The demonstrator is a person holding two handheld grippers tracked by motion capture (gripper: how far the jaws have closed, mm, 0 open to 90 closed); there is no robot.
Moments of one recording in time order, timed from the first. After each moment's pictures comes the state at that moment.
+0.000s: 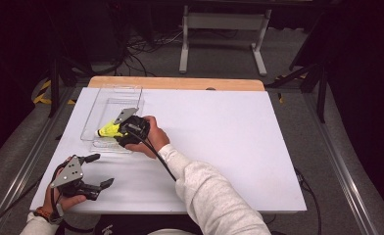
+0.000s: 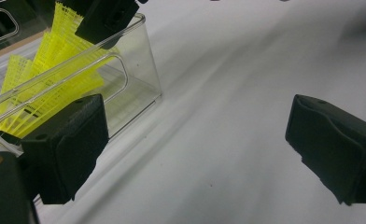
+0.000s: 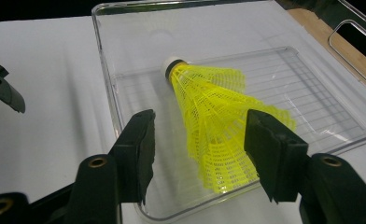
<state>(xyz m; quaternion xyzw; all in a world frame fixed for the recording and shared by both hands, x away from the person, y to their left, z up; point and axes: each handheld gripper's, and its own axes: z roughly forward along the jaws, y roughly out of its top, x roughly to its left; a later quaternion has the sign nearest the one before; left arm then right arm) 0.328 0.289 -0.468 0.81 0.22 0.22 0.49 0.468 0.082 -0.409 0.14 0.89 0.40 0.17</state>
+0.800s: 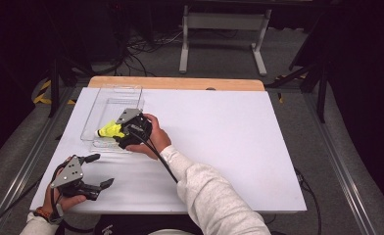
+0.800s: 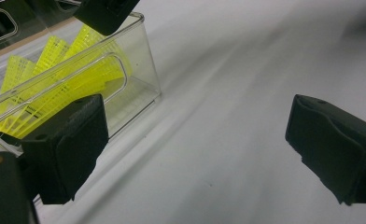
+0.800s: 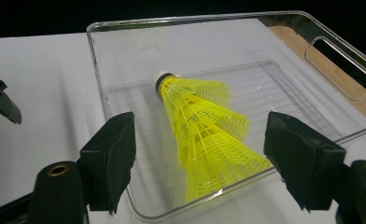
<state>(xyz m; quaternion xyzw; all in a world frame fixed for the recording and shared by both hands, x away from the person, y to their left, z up) 0.328 0.289 -0.469 0.81 0.22 0.22 0.49 0.462 0.076 -0.406 0.15 0.87 0.43 0.19</state>
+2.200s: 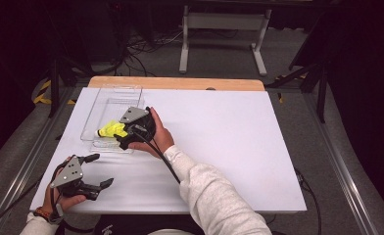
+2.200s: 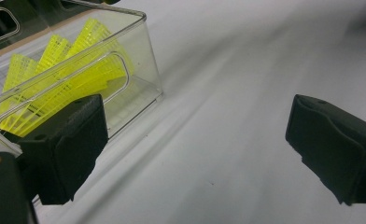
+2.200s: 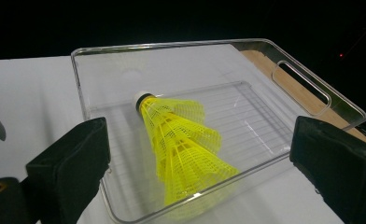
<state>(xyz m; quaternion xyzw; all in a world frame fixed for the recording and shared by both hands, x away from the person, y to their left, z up) 0.328 0.289 -0.469 0.81 0.22 0.22 0.49 0.459 0.066 -0.400 0.16 0.84 0.46 0.24</state>
